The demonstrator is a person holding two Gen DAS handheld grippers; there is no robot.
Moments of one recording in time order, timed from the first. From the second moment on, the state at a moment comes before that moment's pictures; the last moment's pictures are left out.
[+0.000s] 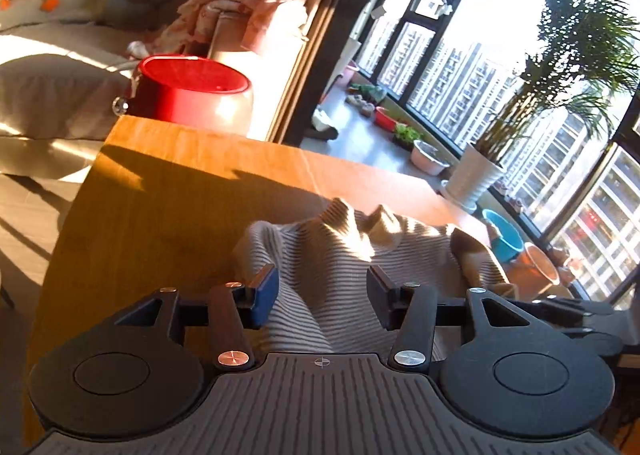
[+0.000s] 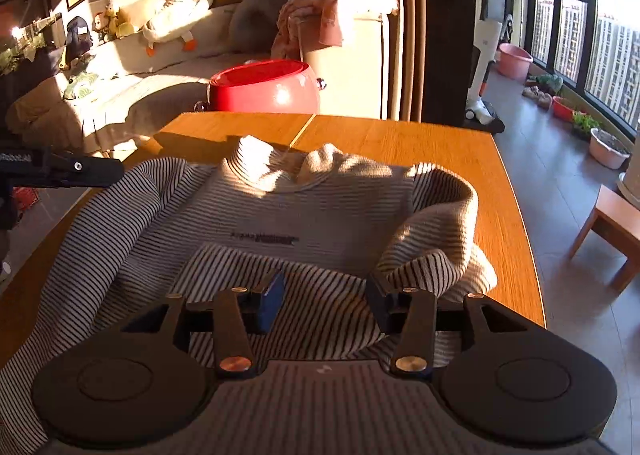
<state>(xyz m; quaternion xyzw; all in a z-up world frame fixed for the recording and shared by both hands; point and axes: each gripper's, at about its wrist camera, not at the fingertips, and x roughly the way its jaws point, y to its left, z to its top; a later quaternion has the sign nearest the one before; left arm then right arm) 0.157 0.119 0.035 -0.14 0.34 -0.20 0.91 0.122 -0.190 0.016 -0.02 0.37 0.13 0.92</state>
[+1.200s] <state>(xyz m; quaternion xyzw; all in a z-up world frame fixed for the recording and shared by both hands) 0.089 0.077 -0.022 -0.11 0.31 -0.25 0.91 0.026 -0.195 -0.012 -0.05 0.35 0.06 0.93</state>
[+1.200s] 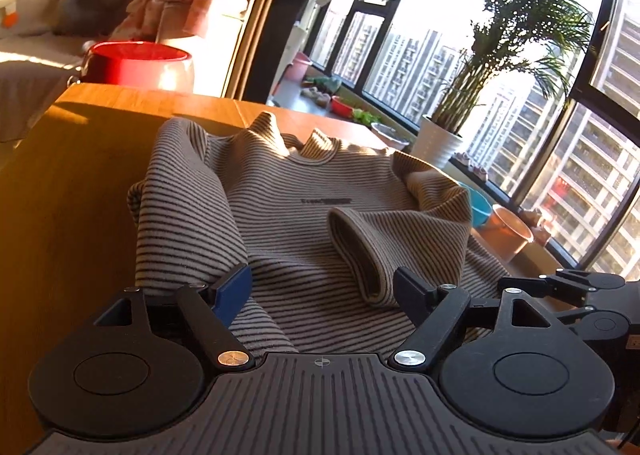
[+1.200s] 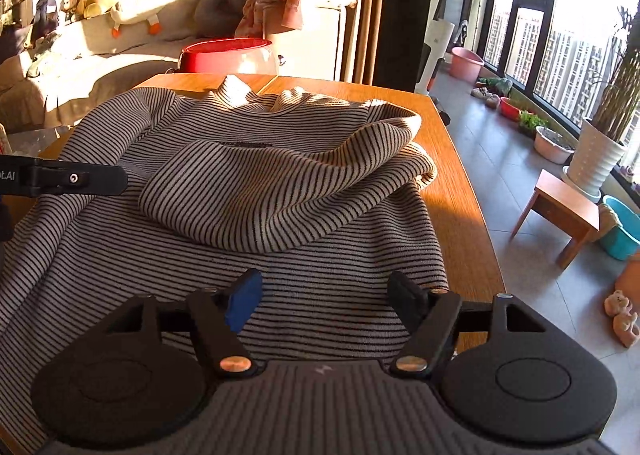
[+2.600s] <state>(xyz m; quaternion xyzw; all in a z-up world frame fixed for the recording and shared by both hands) 0.093 0.100 -0.029 -0.20 0.31 -0.28 0.89 0.086 -0.241 0.173 -0.03 0.10 -0.03 0.99</state>
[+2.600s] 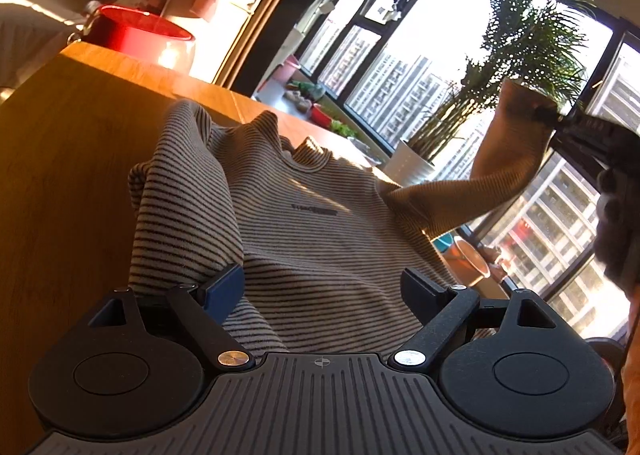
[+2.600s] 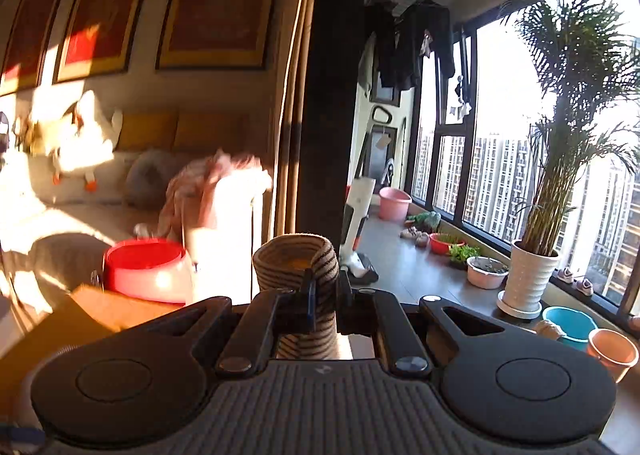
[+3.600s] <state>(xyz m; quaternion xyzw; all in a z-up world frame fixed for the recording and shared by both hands) 0.098 0.099 -0.029 -0.21 0.31 -0.28 0.88 0.154 -0.155 0.033 0.04 0.28 0.13 0.95</state>
